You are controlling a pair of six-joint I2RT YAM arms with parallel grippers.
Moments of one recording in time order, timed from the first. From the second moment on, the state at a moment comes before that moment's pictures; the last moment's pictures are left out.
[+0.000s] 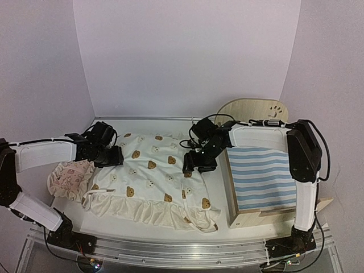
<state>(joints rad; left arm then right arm) -0.54 1.37 0.87 -0.43 -0.21 -0.60 0.78 2.04 1.58 -0.69 -0.19 0.51</state>
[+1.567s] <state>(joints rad) -0.60 1.39 1.05 -0.37 0.04 -0.58 0.75 1.97 1.78 -0.76 -0.10 0.47</state>
